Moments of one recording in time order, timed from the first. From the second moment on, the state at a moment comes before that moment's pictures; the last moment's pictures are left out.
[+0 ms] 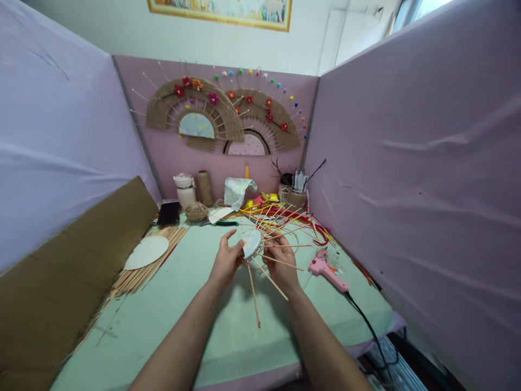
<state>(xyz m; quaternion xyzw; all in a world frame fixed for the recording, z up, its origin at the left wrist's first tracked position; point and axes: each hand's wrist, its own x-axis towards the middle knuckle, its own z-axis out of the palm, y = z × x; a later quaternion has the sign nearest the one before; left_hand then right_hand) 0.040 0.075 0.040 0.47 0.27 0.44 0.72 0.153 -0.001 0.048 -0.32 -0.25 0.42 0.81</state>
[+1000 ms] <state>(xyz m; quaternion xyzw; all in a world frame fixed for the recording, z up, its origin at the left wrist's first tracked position) 0.027 0.081 0.099 0.86 0.12 0.50 -0.03 0.164 -0.017 0.061 -0.32 -0.31 0.38 0.81</state>
